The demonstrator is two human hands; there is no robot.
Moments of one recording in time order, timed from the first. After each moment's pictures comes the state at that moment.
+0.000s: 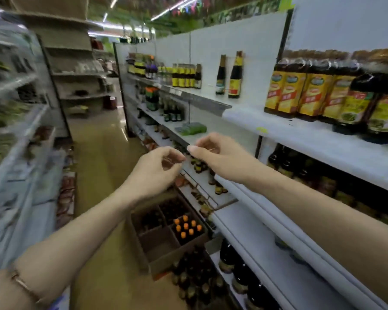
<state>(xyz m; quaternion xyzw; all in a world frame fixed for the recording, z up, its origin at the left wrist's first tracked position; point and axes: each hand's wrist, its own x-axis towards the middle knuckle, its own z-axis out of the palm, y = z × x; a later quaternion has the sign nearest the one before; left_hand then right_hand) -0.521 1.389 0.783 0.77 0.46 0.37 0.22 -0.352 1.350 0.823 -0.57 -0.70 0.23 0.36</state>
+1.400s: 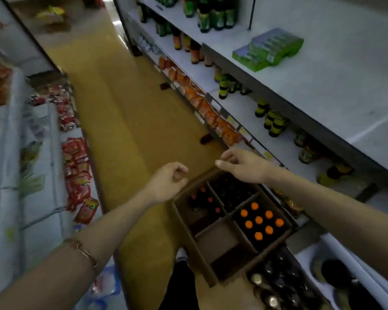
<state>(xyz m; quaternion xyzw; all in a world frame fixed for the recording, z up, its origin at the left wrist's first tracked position) -0.710 2.065 0.498 0.73 0.56 0.07 0.39 -0.485 2.040 0.545 -0.67 -0.59 0.45 0.07</state>
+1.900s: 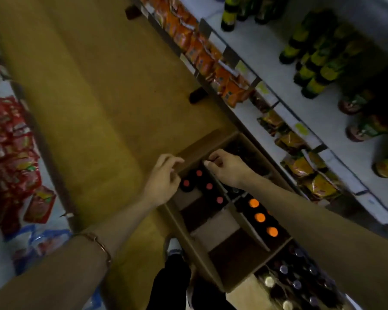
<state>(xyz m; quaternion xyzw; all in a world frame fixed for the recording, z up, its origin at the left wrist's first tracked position) -0.705 2.202 0.247 0.73 0.55 0.04 0.40 -0.506 2.188 0.274 -0.70 -0.50 0.50 0.03</state>
